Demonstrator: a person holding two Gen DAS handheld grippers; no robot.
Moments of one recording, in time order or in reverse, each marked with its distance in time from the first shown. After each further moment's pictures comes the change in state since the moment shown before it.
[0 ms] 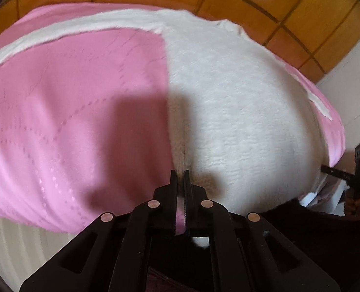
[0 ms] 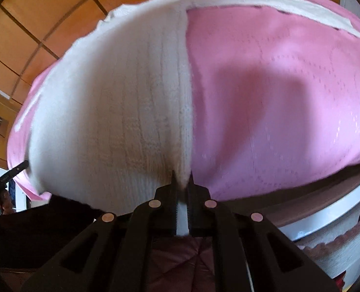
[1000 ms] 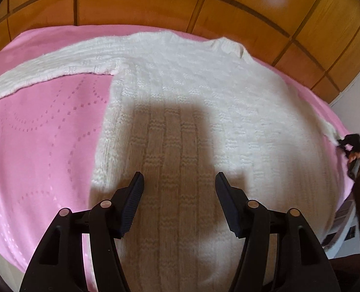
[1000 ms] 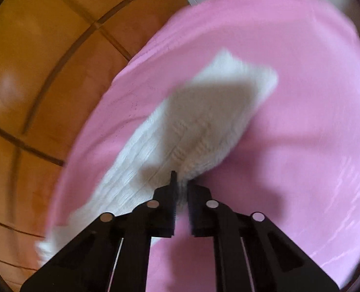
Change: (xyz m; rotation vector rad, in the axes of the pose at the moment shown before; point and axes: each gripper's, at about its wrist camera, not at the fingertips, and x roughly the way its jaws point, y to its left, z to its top) left arm 0.061 -0.056 0.083 -0.044 -0.068 0.125; right arm -0.015 -0.258 0.224 0.706 -0.443 -0.381
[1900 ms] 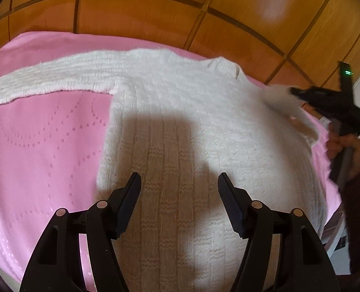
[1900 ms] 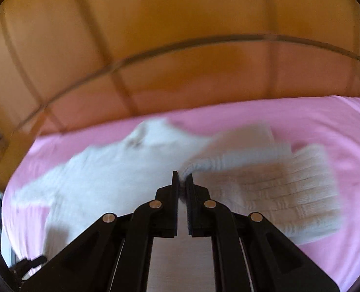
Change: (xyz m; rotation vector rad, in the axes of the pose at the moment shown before) left arm -0.007 0.009 0.016 -0.040 -0.087 -0.087; right arm -0.089 0.345 -0.266 -0.843 0.119 0.504
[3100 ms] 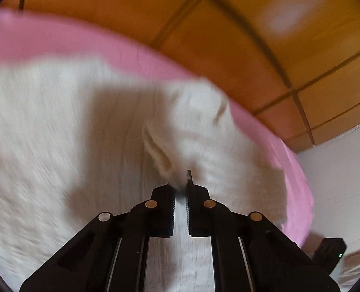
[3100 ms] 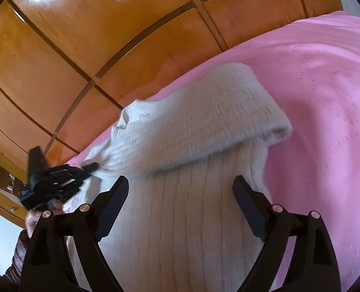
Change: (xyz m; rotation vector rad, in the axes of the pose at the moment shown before) left arm 0.126 -0.052 0.148 -0.181 0.041 -0.181; right arm -0.062 -0.123 -0.086 0.417 -0.071 0.119
